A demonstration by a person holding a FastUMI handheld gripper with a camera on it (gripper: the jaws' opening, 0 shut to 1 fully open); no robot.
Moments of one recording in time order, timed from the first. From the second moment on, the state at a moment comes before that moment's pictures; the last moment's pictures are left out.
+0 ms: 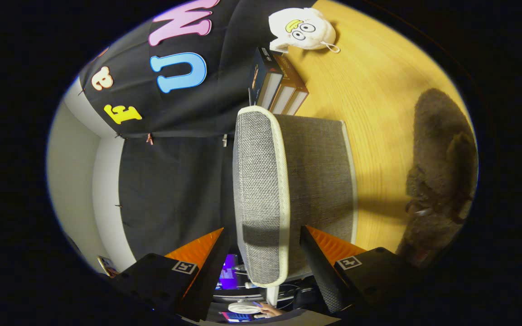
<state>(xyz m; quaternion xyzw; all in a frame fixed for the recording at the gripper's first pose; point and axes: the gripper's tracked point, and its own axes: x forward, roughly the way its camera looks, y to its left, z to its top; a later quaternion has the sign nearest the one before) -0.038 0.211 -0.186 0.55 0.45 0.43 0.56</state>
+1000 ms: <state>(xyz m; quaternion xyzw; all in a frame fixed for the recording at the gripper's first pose) -0.035 0.225 -0.070 0.54 0.37 0.44 0.61</state>
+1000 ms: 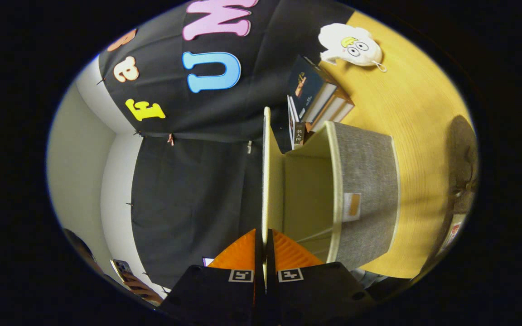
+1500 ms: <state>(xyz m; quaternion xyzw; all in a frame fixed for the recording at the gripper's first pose) -0.032 0.341 0.017 0.50 0.33 0.48 0.65</state>
